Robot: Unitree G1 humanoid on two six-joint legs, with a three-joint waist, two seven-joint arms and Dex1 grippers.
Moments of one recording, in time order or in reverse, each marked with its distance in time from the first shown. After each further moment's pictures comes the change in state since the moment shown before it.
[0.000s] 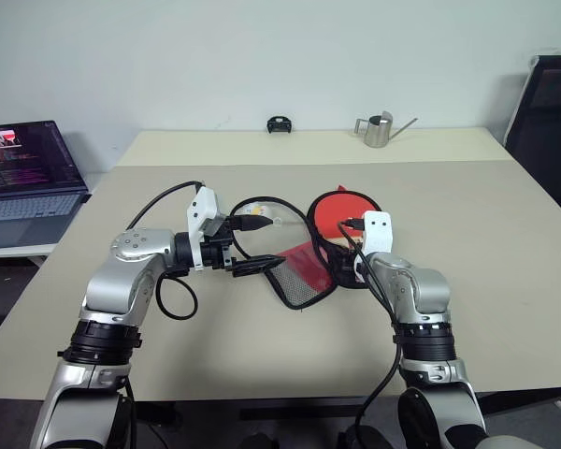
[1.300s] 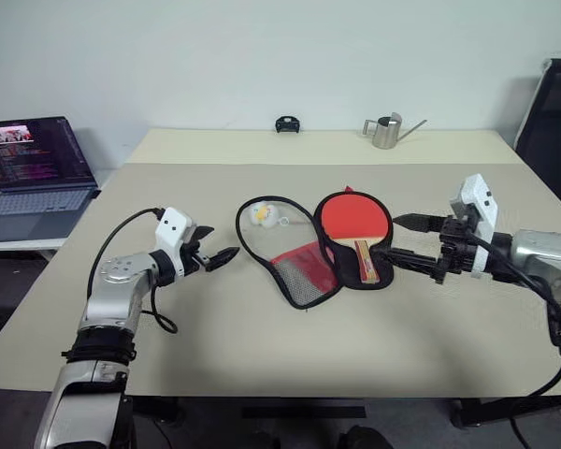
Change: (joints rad) left arm -0.006 -0.041 0.065 0.481 0.217 -0.214 0.326; right arm 0.185 -0.897 -0.035 -0.430 0.524 -0.124 1.036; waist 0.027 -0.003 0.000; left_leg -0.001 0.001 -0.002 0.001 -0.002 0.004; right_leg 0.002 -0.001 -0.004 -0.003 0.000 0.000
